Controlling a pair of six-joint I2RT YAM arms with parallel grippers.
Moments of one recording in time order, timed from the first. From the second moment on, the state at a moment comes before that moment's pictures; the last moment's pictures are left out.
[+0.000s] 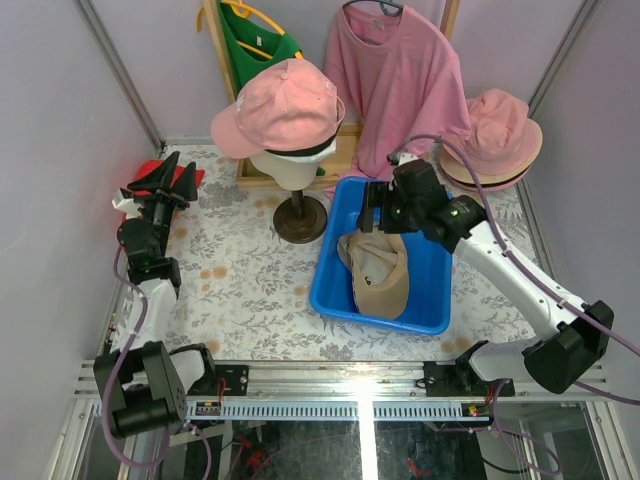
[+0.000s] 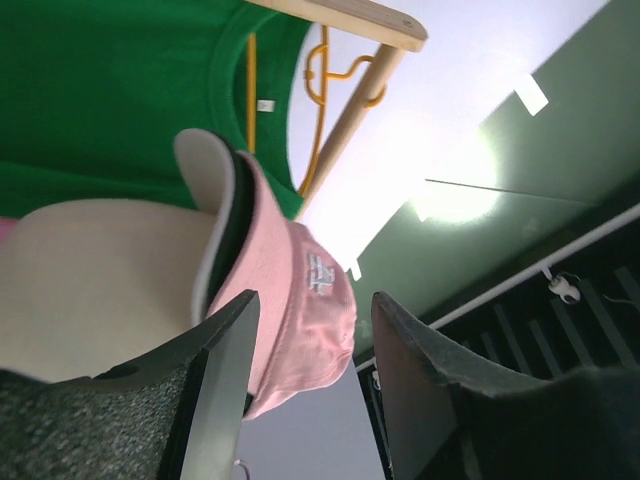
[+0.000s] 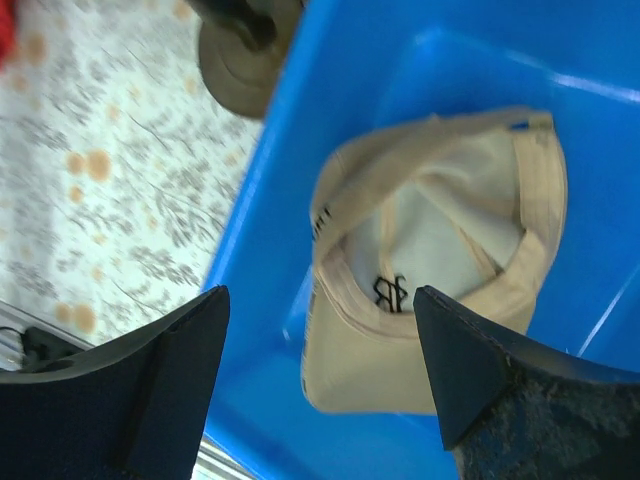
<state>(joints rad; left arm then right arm) 0.29 1.10 0.56 0.91 0.34 -2.10 0.59 1.34 1.35 -0.70 0.00 0.49</state>
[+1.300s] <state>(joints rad) -0.04 0.63 0.65 -0.11 0.21 -1.55 0.79 1.11 1.13 -0.66 0.19 0.65</state>
